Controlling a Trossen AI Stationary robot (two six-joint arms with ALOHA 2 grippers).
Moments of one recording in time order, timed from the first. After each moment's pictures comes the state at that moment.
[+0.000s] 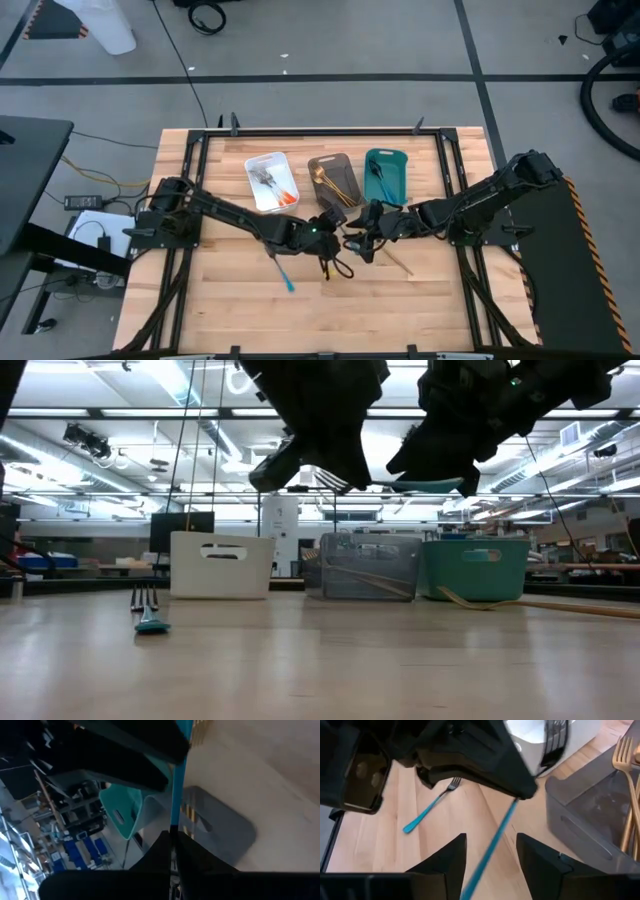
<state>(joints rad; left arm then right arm) -0.25 1.92 1.41 -0.36 -0.74 1.06 0.27 1.39 0.67 0.16 0.34 0.53</state>
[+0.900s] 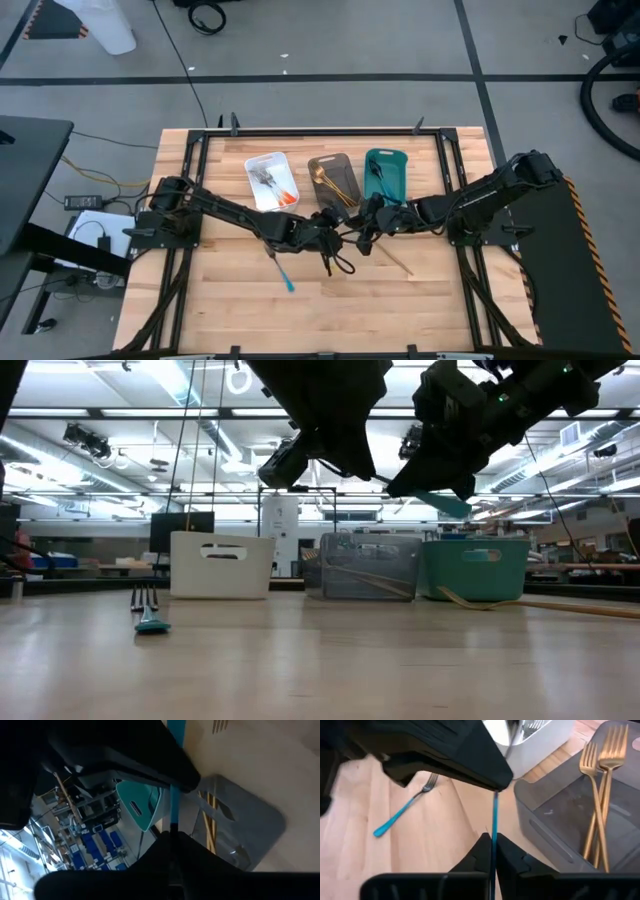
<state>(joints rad) -0.23 1.91 1.41 -0.28 -0.80 1.17 0.21 1.39 0.67 0.14 0.35 0.48</state>
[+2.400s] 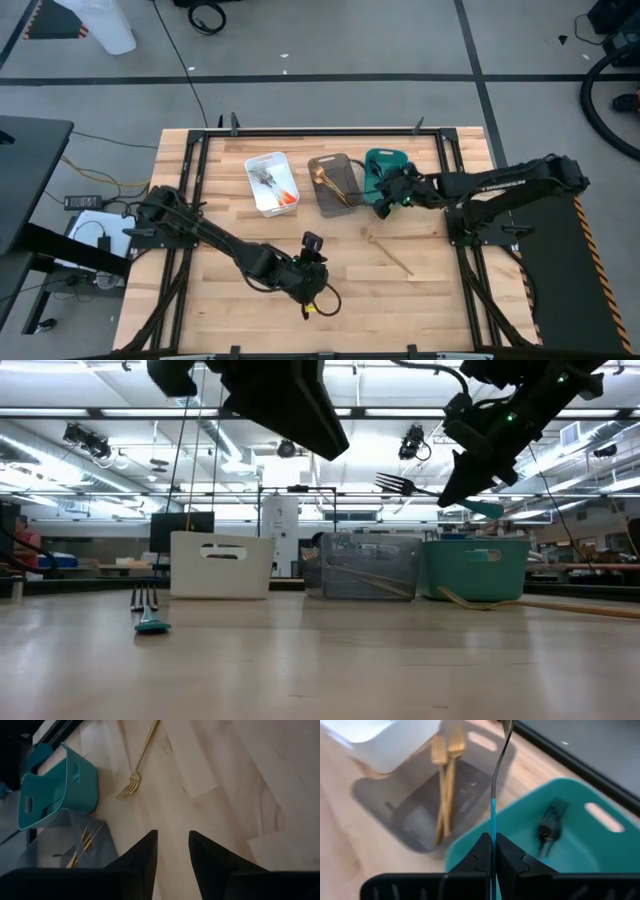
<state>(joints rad) -0.47 1.87 1.41 -0.49 -0.58 0.16 -0.02 1.11 0.67 -0.38 0.51 0.49</state>
